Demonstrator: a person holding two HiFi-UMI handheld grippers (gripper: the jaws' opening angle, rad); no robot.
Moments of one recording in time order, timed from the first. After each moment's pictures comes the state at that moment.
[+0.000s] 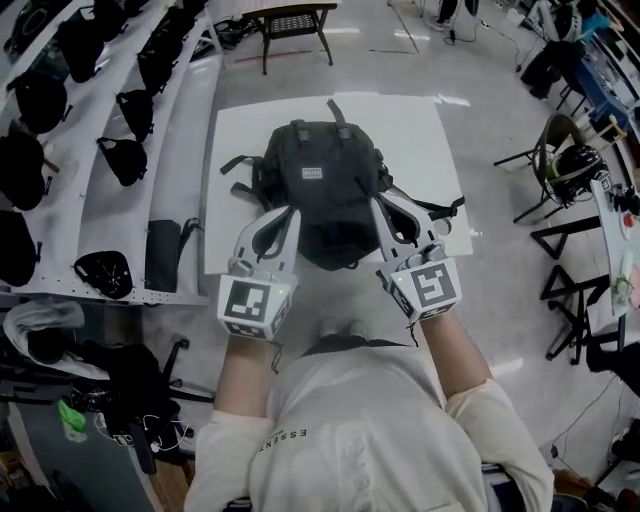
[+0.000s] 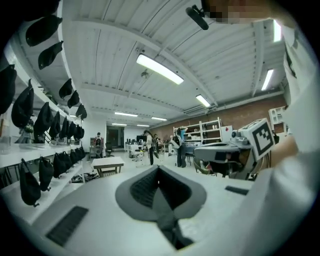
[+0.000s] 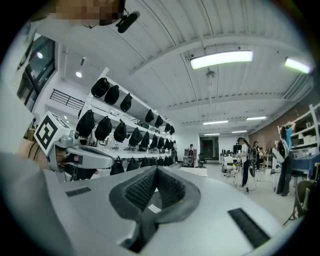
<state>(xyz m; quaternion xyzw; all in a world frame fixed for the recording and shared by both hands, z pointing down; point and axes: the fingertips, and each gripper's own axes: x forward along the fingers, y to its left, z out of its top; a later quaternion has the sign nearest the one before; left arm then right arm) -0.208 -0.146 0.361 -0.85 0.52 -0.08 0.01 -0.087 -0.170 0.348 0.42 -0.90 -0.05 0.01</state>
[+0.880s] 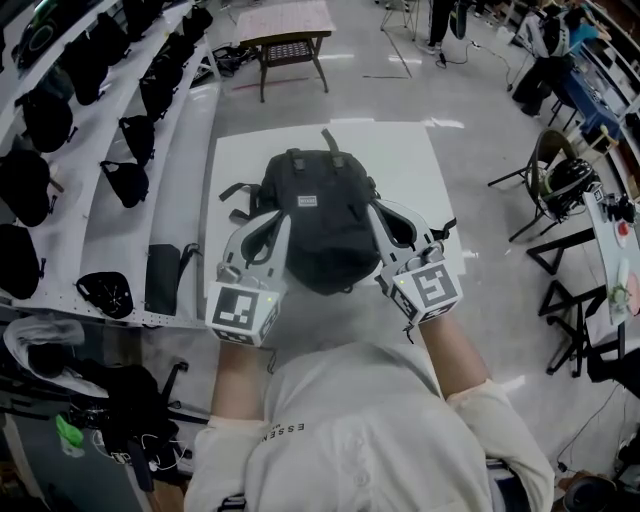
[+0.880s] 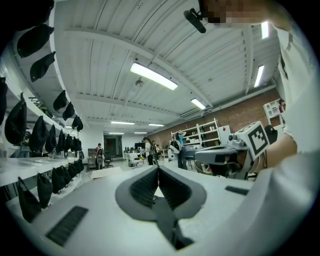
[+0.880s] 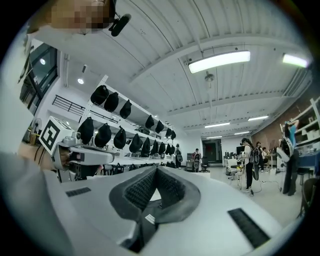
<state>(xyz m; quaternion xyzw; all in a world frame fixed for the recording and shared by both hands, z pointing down) -0.211 -0.163 0.321 -0.85 0.51 -0.07 0.06 -0.080 -0.190 0.318 0.41 -0.91 -0.06 -0.02</state>
